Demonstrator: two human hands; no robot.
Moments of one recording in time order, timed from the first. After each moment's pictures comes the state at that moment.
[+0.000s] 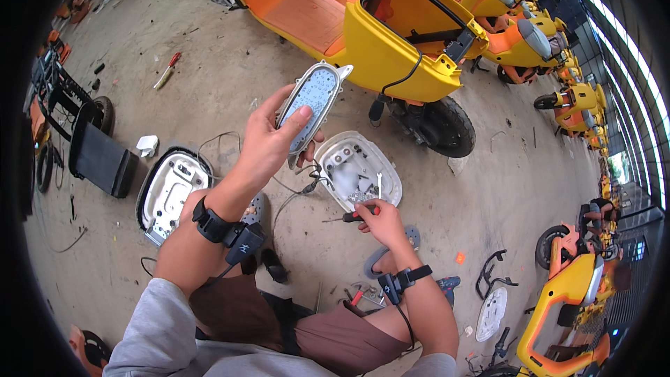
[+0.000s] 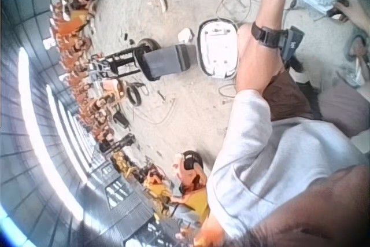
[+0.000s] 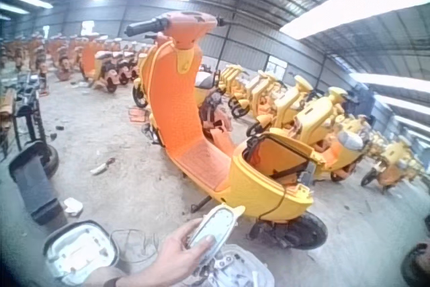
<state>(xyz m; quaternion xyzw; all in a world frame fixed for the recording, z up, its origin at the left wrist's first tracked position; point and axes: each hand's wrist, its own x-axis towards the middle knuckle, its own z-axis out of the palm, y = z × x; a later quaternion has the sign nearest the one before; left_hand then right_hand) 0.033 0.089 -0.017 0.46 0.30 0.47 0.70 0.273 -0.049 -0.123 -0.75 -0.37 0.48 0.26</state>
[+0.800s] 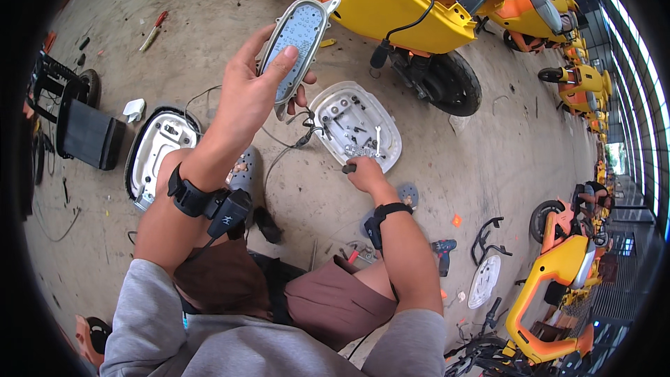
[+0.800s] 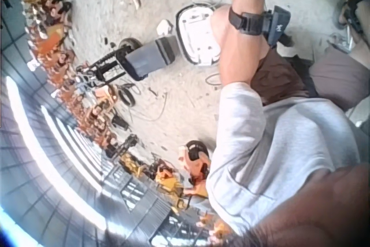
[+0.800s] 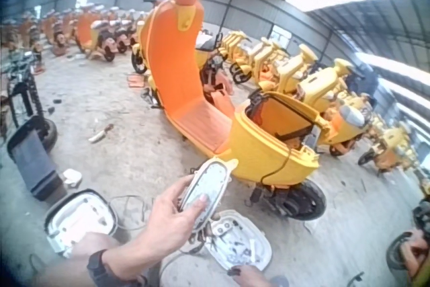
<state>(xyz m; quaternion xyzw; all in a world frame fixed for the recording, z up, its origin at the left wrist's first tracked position) 0.038 0.098 -0.028 0.46 0.33 0.52 0.64 0.304 -0.014 -0.235 -0.73 -0.60 0.32 -0.03</state>
